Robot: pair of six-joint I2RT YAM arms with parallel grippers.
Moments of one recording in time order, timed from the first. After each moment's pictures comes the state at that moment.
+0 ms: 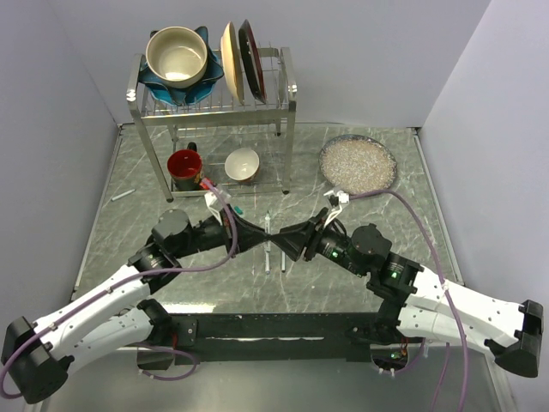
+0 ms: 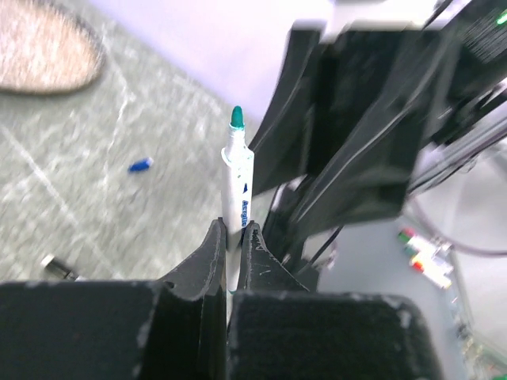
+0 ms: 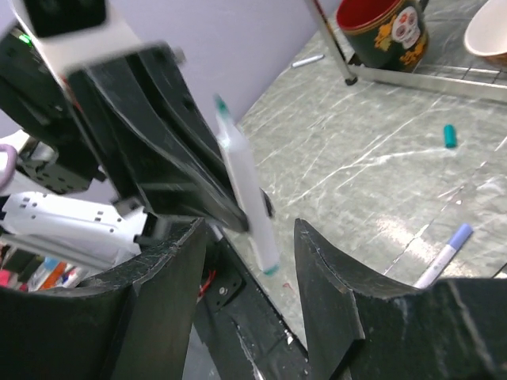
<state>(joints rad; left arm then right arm) -0.75 0.83 0.59 0.26 0.50 -0.54 1.05 0.77 0.64 0.11 0.08 0.64</state>
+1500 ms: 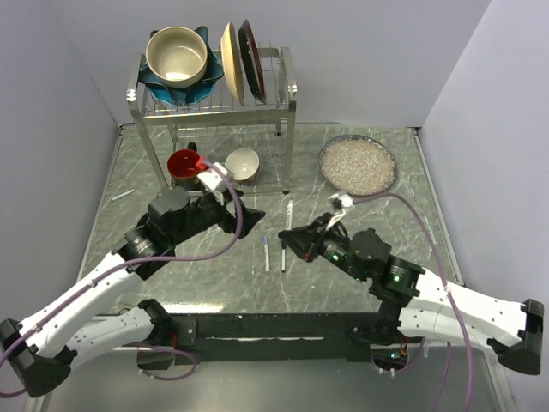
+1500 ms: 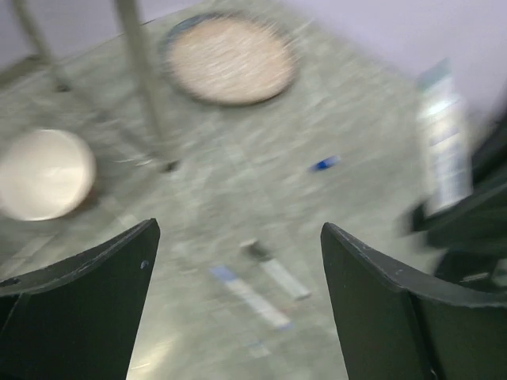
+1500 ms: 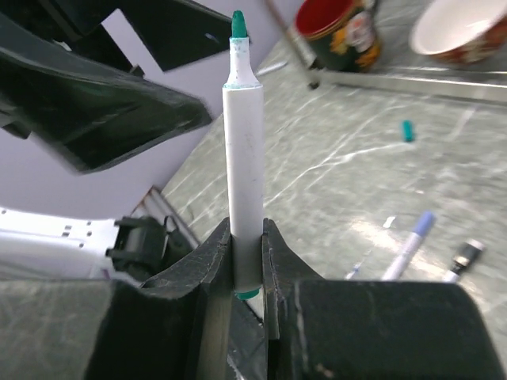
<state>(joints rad) -0.75 0.89 0.91 -0.16 0.13 -0.16 1.10 0.74 0.63 0.06 0.23 0.63</state>
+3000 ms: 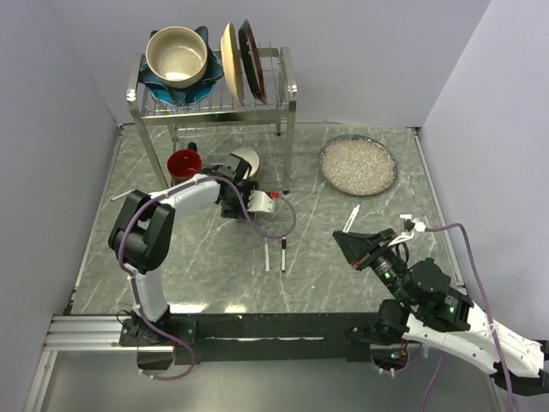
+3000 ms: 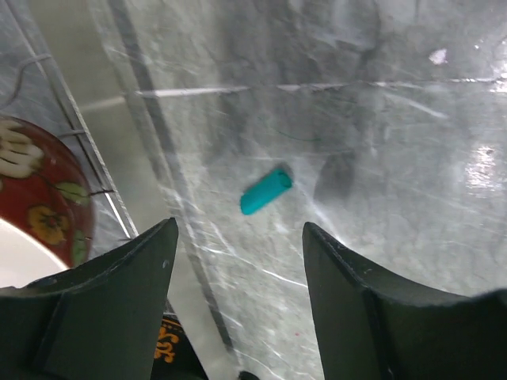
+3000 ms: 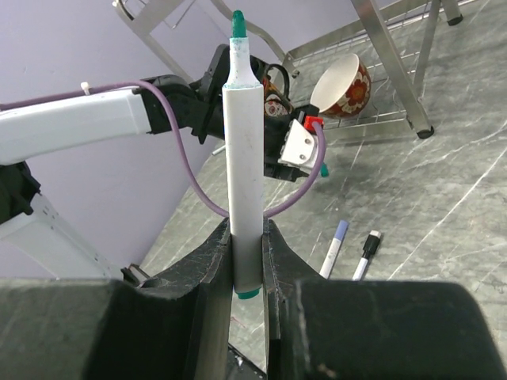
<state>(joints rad) -0.51 1.87 1.29 -0.54 0.12 1.21 1.10 0.20 0.52 -0.25 0.52 0.65</state>
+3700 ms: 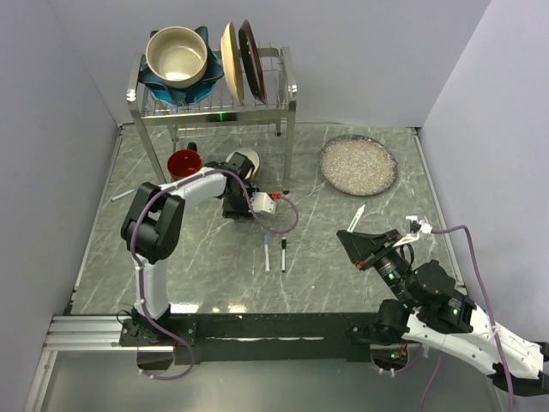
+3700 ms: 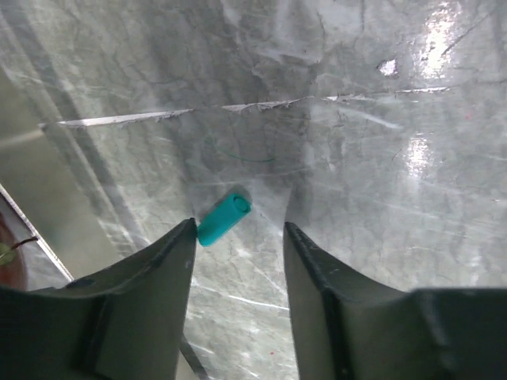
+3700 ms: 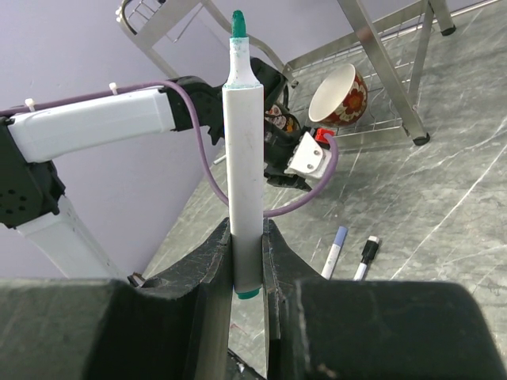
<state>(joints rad) -0.50 1.99 1.42 -0.72 0.19 1.21 1.10 0.17 0.52 -0.26 0.54 0.65</state>
